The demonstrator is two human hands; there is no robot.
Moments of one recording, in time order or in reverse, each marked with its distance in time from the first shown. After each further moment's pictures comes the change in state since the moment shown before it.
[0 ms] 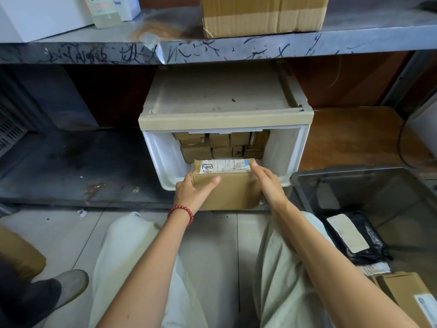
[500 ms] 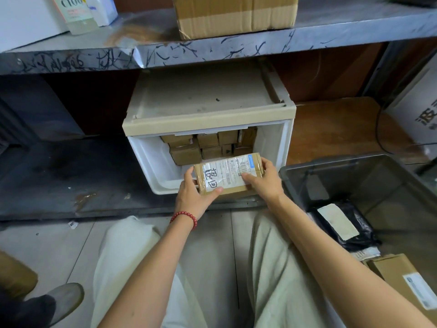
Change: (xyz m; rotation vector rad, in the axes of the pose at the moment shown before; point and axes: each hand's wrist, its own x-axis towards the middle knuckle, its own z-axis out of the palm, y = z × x) left_hand -0.004 -0.003 0.025 0.138 0.020 0.238; right_hand -0.011 -0.006 -0.017 -0.152 0.128 -0.159
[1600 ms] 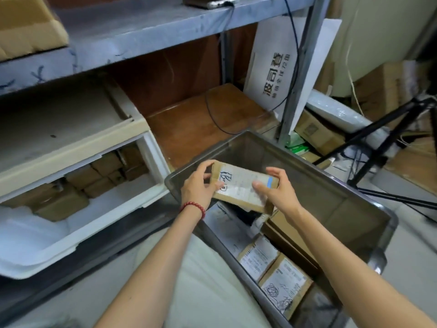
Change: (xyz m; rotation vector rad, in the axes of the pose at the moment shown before) left_hand -0.036 0.160 0.208 0.033 -0.441 0.427; right_hand -0.082 0.096 -0.256 0.038 0.497 0.195
